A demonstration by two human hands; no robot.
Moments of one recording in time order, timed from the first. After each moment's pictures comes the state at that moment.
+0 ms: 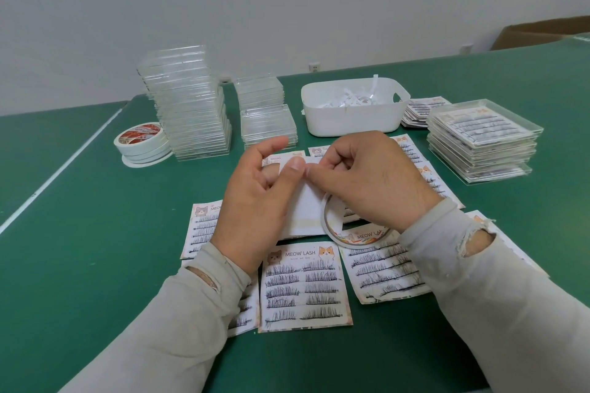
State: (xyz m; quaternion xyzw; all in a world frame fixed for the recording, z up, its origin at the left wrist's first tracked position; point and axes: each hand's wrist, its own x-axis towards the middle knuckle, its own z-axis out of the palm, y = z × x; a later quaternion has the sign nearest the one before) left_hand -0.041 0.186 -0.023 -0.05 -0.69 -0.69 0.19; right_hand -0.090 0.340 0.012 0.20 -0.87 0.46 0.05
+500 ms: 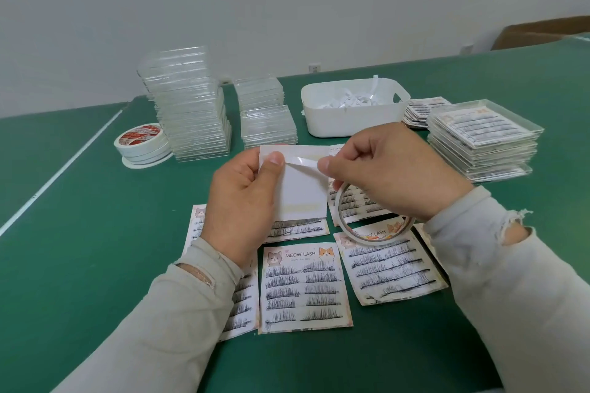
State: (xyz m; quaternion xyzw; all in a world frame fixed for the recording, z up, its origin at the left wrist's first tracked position) left_hand -0.047 0.174 -0.021 0.01 -0.73 -0.64 0.24; right_hand -0.095 0.363 0.024 0.21 -0.86 0.47 0.01
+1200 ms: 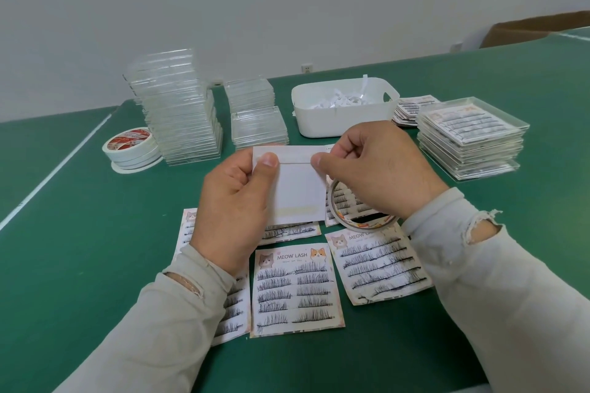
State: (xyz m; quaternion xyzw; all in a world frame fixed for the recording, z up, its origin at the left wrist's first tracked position) left_hand -0.041 0.178 -0.019 -0.03 -0.73 -0.64 0.24; right_hand -0.102 0.358 0.015 0.15 -0.88 0.45 0.07
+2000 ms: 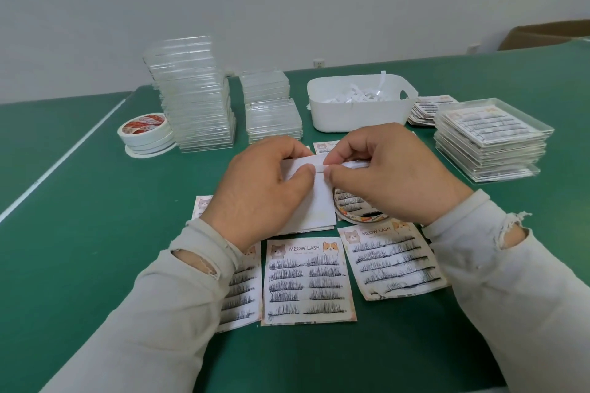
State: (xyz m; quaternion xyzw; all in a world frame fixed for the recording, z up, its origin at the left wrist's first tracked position) left_hand -0.042 0.174 0.006 -0.03 -0.91 -0.35 0.19; right_hand -0.091 0.353 0.019 0.27 -0.86 0.43 0.04
